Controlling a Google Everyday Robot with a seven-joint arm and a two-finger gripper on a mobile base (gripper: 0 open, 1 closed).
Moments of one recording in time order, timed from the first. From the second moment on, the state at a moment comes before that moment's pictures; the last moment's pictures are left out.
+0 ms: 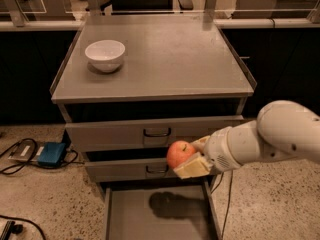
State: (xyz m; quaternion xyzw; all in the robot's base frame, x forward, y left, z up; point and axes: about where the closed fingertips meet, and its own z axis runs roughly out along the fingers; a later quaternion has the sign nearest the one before) arm 0.453 -0.083 0.732 -0.46 0.81 0.22 0.29
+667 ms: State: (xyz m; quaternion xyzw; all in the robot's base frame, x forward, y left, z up) arm 0.437 -0.065 0.675 -0.45 0.81 0.24 0.27
